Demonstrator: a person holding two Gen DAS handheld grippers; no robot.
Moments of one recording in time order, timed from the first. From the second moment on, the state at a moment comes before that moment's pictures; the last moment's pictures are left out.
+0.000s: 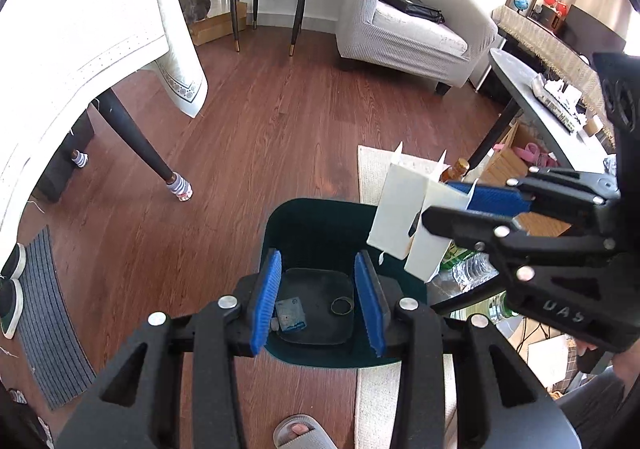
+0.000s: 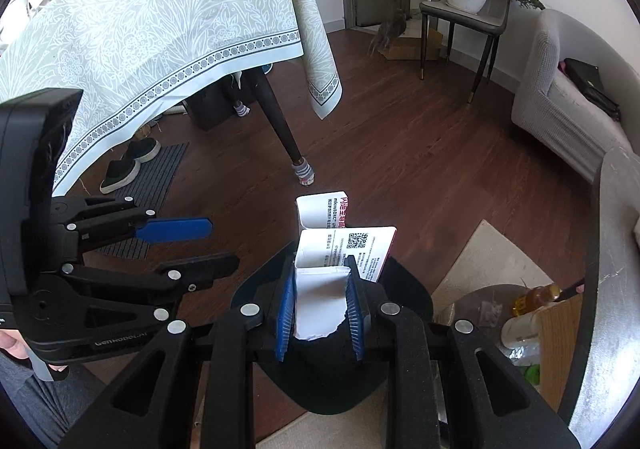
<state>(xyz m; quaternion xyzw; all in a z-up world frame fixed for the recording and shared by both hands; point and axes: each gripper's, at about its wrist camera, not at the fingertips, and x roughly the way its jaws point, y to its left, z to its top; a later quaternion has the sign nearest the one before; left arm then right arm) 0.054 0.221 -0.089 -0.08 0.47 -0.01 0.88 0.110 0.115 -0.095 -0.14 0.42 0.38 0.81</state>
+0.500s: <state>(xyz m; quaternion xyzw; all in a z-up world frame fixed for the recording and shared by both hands) 0.056 0.208 -0.031 -0.10 0.41 -0.02 0.91 0.112 0.117 -0.160 -0.16 0.48 0.37 0.78</state>
